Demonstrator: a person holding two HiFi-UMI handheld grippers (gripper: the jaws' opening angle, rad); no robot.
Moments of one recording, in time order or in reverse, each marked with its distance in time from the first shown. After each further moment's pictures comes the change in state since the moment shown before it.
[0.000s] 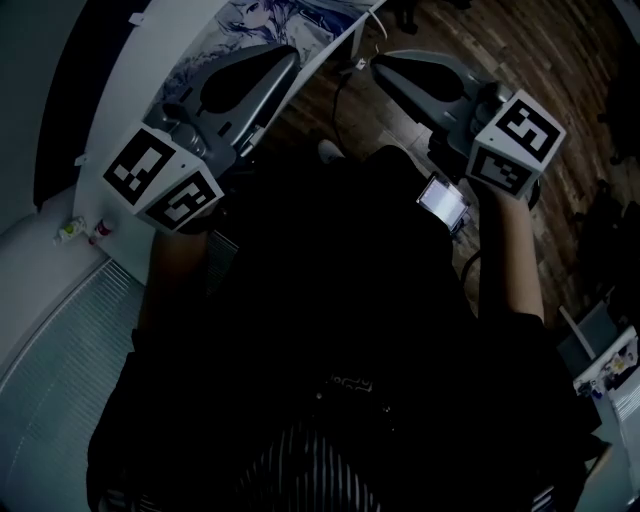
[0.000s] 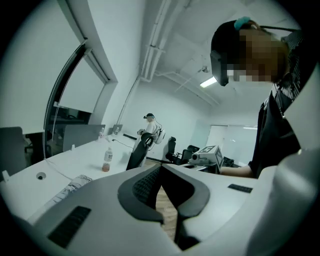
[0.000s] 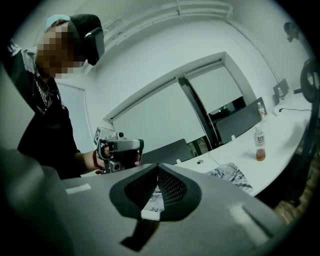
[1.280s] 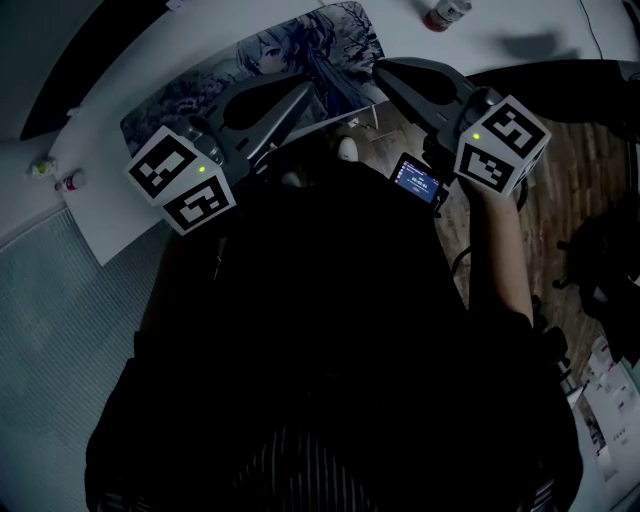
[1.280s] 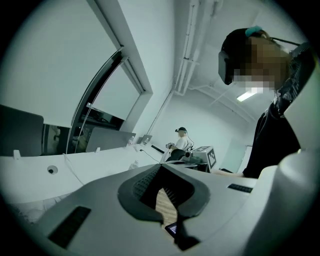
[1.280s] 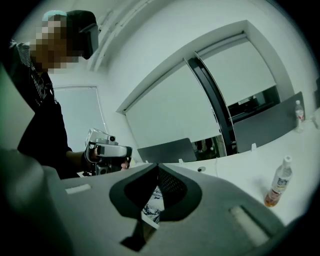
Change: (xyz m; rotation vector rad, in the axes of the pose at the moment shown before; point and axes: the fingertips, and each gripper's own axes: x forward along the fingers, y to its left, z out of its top) left arm 0.079 0.116 0.058 -0.216 -0.185 0.320; right arm 0.077 -0.164 0.096 -0.106 0.198 0.303
